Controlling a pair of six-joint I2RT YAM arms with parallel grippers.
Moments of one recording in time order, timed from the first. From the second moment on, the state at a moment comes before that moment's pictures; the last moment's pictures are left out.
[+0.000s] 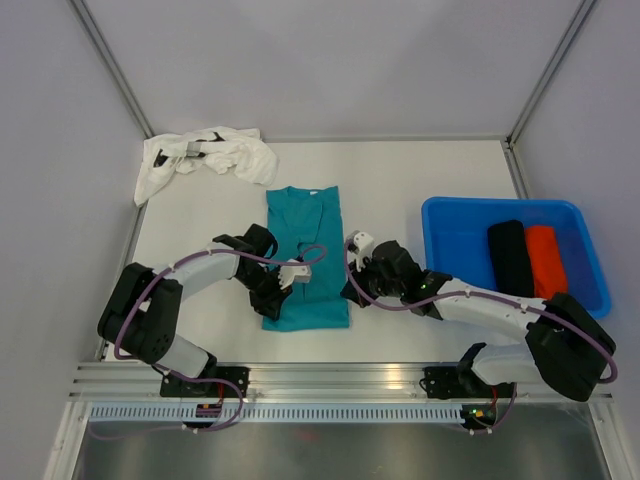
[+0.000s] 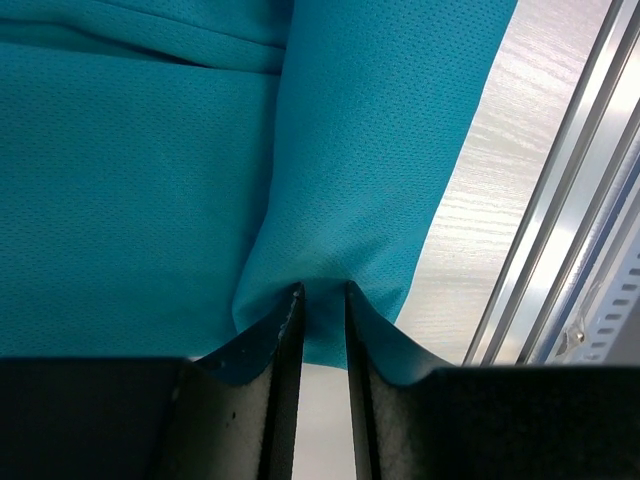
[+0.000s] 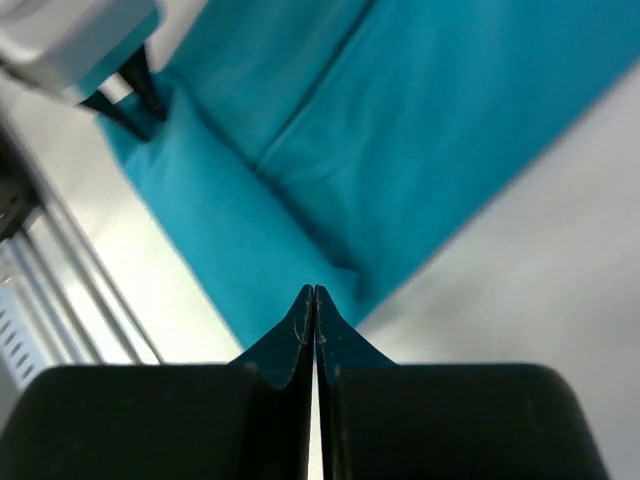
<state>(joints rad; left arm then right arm) -0.46 1.51 0.79 -0.78 0.56 0.76 0.79 1.27 0.61 0.02 -0.22 0.26</state>
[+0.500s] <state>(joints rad) -0.46 1.41 0.79 -0.78 0.53 0.71 0.83 1.50 0.48 0.30 -0.36 0.40</state>
